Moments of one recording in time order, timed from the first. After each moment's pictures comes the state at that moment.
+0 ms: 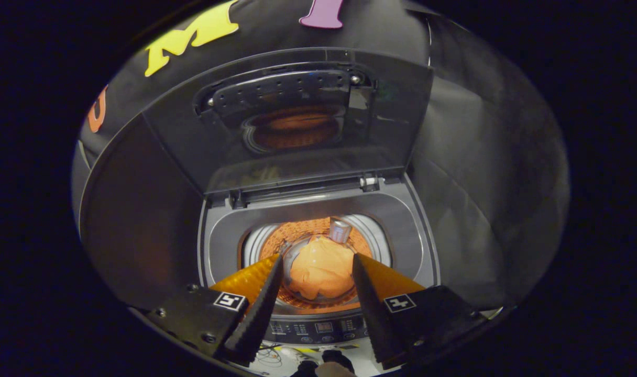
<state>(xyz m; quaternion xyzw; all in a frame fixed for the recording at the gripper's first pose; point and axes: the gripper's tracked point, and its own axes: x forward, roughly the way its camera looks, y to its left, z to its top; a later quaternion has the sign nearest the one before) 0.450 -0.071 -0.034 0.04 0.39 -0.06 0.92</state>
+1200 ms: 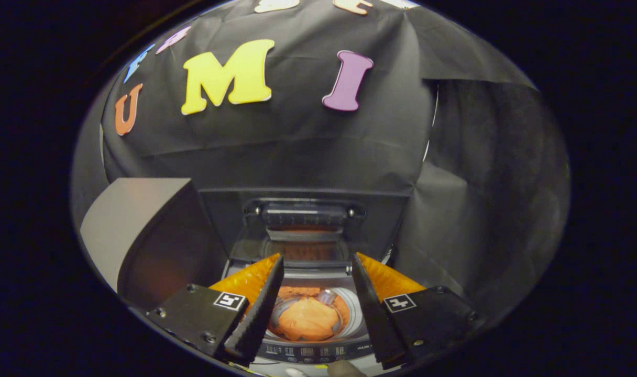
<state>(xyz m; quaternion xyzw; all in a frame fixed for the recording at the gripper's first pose) 0.446 -0.060 0.138 -0.03 0.17 -0.03 0.98</state>
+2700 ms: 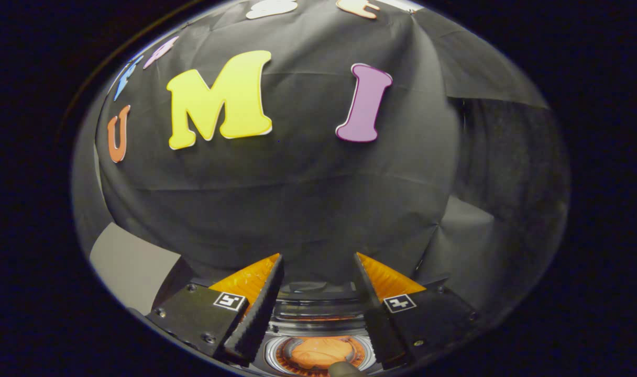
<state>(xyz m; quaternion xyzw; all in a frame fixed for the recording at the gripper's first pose) 0.587 -0.031 0.198 0.00 0.15 0.00 0.99</state>
